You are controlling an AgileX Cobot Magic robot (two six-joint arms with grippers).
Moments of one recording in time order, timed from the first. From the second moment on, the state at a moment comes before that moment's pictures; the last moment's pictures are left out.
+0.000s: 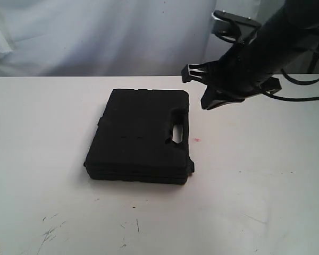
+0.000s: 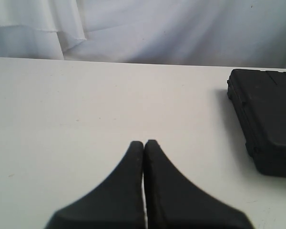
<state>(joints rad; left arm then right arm) 0.02 0.00 0.00 0.01 0.33 -0.02 0.51 1.70 -1.35 0.30 0.84 0.08</state>
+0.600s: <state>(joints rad) 0.02 0.00 0.00 0.01 0.33 -0.02 0.52 2.10 -1.72 0.18 1.00 0.30</state>
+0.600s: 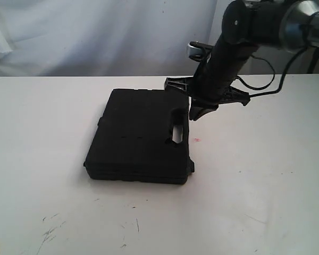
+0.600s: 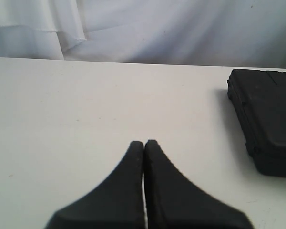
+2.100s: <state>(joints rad) 0.02 0.00 0.00 0.01 0.33 -0.02 0.56 2.32 -1.83 0.03 0.93 0.45</state>
